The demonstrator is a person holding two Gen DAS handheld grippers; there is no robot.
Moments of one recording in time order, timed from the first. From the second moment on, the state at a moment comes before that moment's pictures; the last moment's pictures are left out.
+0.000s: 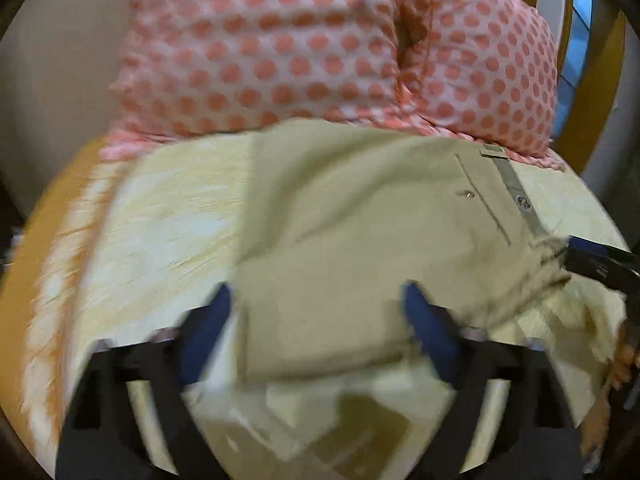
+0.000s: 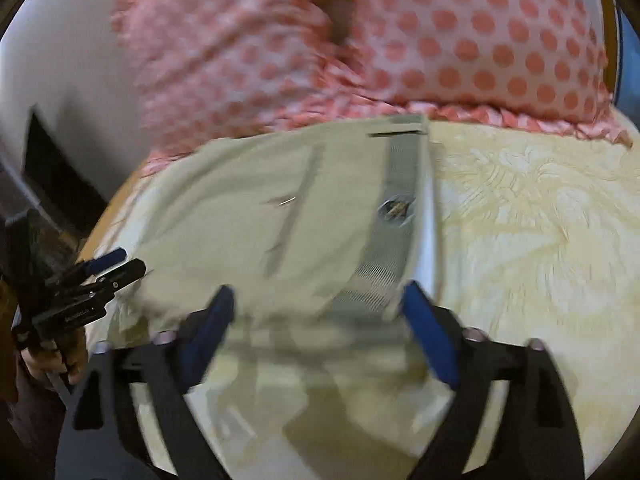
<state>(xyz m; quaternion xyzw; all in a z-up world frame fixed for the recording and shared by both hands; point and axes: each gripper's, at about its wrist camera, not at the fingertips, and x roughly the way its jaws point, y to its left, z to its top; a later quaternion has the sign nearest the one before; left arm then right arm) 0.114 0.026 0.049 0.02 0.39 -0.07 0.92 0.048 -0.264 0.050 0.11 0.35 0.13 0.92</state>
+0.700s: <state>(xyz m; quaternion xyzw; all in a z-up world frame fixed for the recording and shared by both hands) 0.008 0.039 0.000 0.02 0.34 -0.01 0.94 -0.009 -0.174 -0.002 0.04 0.31 -0.04 0.95</state>
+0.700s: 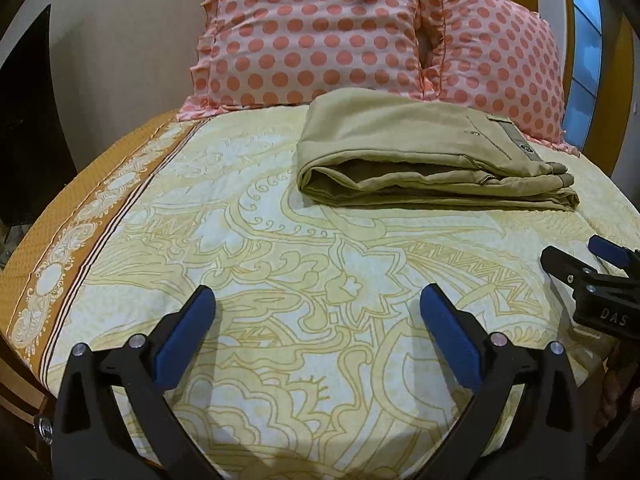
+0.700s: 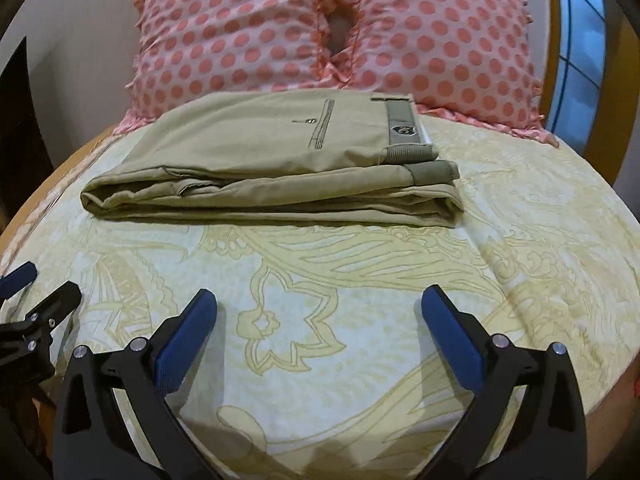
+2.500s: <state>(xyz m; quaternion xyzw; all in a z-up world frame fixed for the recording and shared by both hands) 0.008 0.040 -0.001 0.02 0.33 -0.01 0.94 -0.011 -0.176 0.000 0.04 0.30 -0.04 0.95</state>
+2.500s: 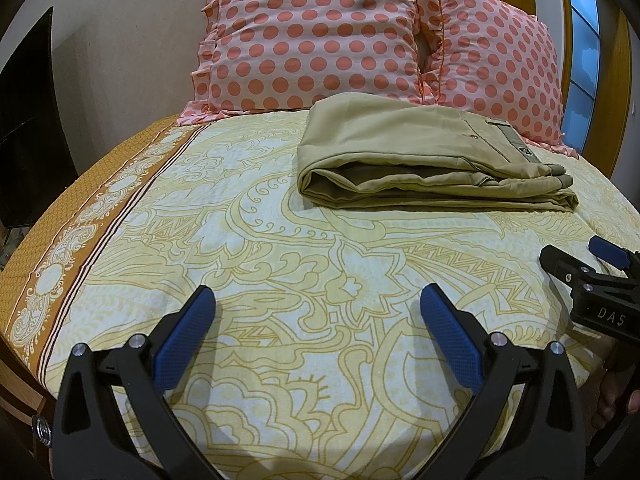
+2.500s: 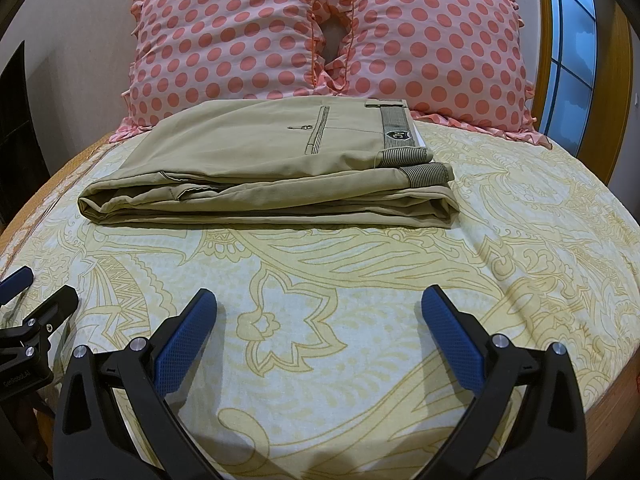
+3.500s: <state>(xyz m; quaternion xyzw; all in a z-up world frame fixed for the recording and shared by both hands) 0.008 0.039 0.001 0.02 0.33 -0.01 0.94 -0.010 -0.175 -0.001 0.04 0.30 -0.04 0.95</state>
